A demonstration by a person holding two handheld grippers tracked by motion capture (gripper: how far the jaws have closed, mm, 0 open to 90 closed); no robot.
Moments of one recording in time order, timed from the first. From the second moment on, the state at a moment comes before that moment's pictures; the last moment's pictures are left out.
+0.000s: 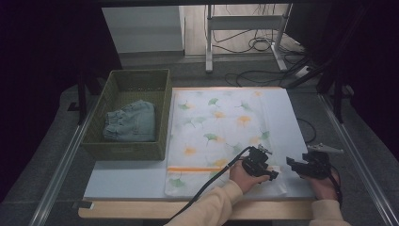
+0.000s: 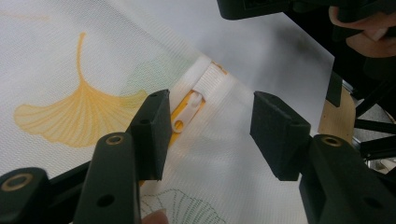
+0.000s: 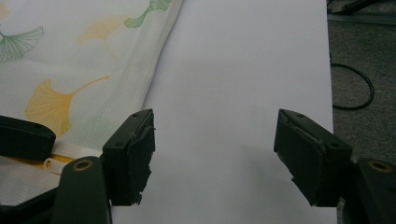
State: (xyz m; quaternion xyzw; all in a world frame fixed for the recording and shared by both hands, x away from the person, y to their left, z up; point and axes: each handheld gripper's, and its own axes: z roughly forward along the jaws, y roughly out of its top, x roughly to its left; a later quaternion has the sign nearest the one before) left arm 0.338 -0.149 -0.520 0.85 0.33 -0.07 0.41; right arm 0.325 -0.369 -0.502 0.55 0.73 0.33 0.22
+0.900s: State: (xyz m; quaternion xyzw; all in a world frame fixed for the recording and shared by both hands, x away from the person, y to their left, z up) left arm 0.341 -0.156 -0.523 0.85 0.34 -0.05 0.40; right arm 0.325 -0.369 -0.501 0.55 0.73 0.33 0.22
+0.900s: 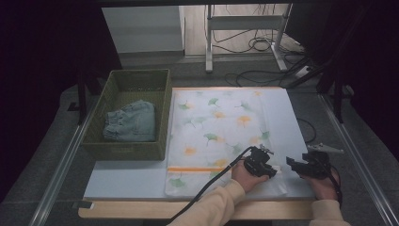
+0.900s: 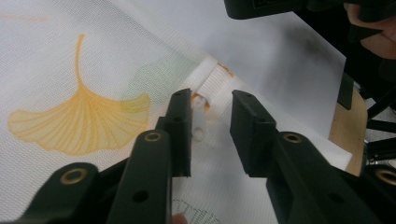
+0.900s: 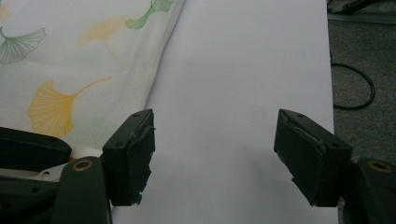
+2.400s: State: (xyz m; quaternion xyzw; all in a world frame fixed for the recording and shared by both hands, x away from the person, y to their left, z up) left arm 0.349 -0.135 -0.511 0.83 0.34 -0.06 0.43; right arm 0.324 -0.371 -0.498 0.56 0.72 0.33 0.21
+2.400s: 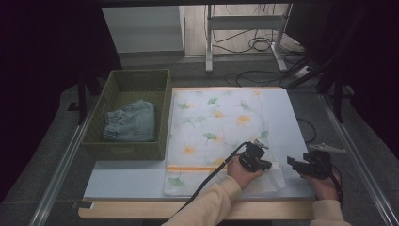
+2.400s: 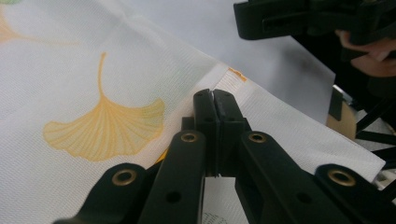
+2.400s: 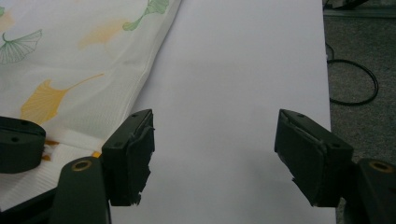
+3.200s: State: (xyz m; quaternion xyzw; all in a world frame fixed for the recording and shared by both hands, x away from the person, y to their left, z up) left arm 0.346 -0.109 -0.498 0.82 0.34 -0.06 0.46; right arm 0.320 -0.364 -0.483 0.54 0.72 0.39 0.17
